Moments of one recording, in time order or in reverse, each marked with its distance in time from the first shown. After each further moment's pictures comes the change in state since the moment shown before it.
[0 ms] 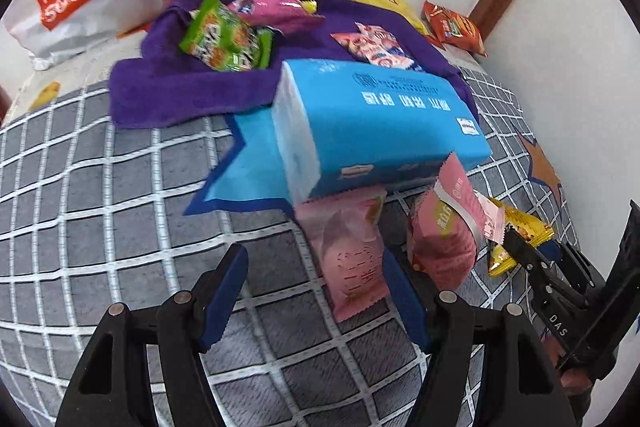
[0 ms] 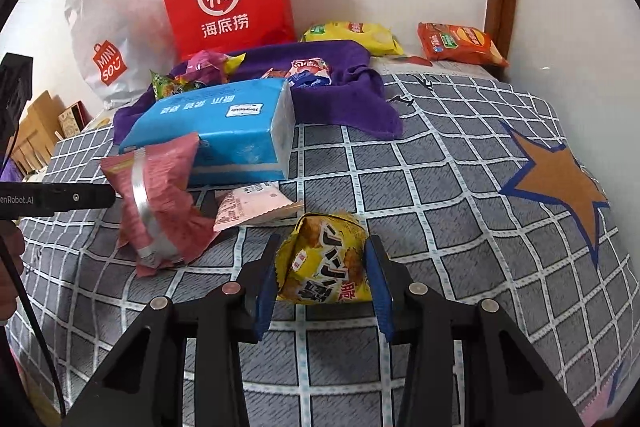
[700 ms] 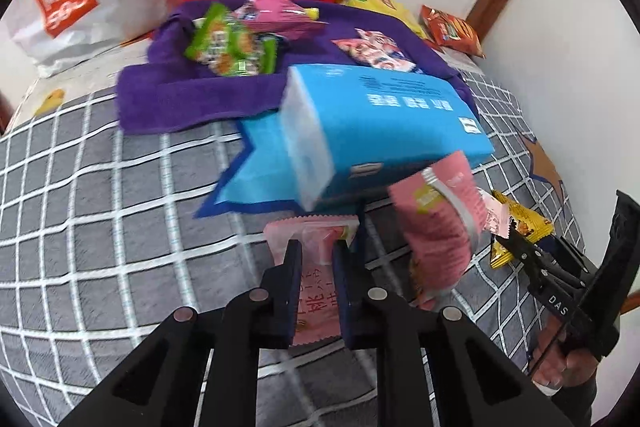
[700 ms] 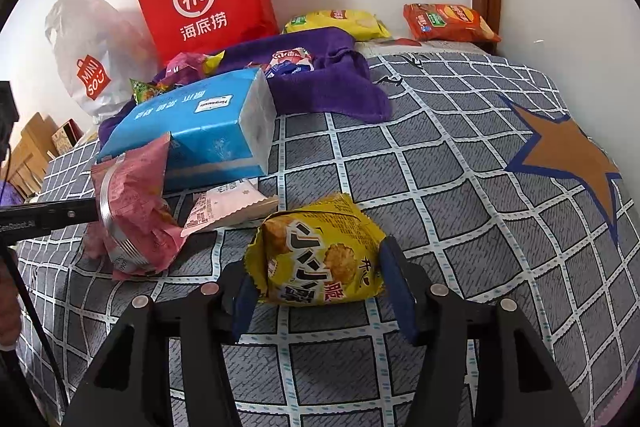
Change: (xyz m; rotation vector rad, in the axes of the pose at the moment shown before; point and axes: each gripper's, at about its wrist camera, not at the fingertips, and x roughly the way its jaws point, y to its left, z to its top) left arm -0.009 0.013 -0.006 0.008 -0.041 0.010; right arm 0.019 -0.014 -0.003 0.082 0.028 0.012
